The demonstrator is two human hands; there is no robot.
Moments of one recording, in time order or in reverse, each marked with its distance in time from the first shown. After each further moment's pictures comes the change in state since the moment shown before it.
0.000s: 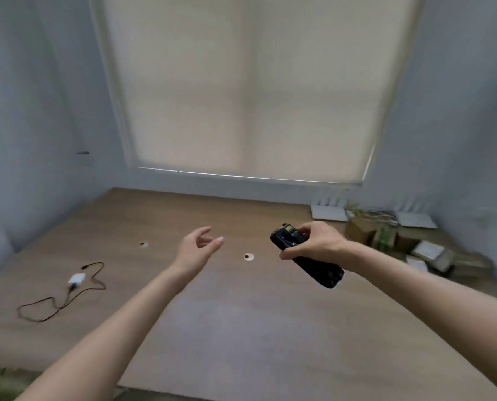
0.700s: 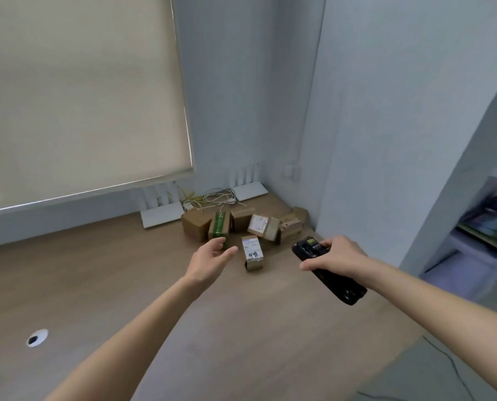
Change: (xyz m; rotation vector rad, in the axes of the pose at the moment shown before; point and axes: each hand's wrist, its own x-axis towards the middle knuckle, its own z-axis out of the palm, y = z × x) left_hand 0.088 0.140 0.564 0.114 -0.679 0.176; right_hand -0.039 0.455 -0.256 0.190 0.427 0.684
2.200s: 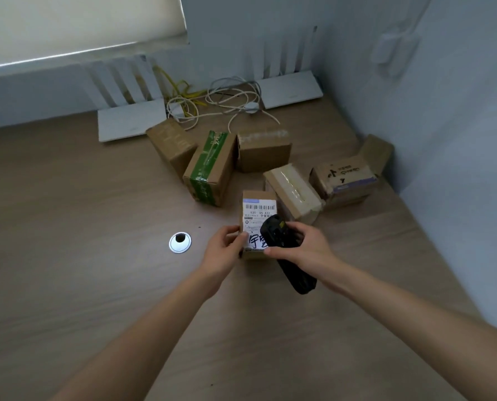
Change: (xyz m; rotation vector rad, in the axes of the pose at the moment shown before) left_hand 0.337 -0.203 0.206 -0.376 0.114 -0.572; right_hand 0.438 0.094 0.227 0.348 -0.447 -0.084
